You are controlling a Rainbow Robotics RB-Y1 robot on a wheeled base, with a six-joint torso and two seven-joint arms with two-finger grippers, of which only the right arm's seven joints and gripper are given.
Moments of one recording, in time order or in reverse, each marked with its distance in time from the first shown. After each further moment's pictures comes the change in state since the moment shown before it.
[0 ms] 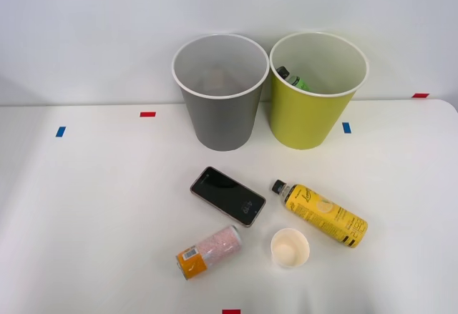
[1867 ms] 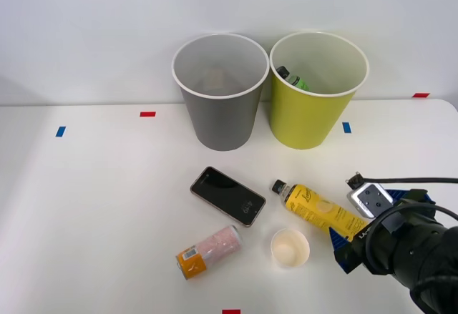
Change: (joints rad) arm -0.721 -0.289 -0.200 -0.886 -0.168 2.230 0.140
